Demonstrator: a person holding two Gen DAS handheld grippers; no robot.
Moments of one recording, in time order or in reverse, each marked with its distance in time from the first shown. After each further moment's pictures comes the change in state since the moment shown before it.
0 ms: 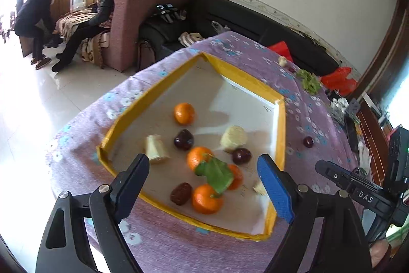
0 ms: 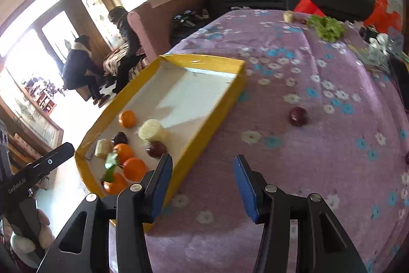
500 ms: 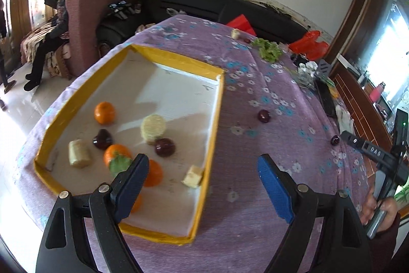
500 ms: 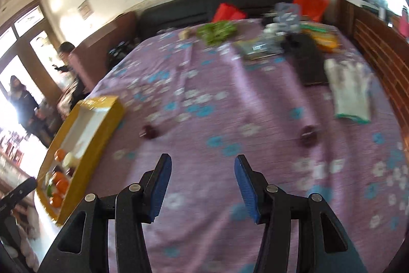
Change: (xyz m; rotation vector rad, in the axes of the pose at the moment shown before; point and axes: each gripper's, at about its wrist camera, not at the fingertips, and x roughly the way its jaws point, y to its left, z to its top) left arm 0.026 -0.103 -0.003 0.185 0.091 -0.113; right arm -0.099 -0.178 -0.013 0.256 -0.140 -0.270
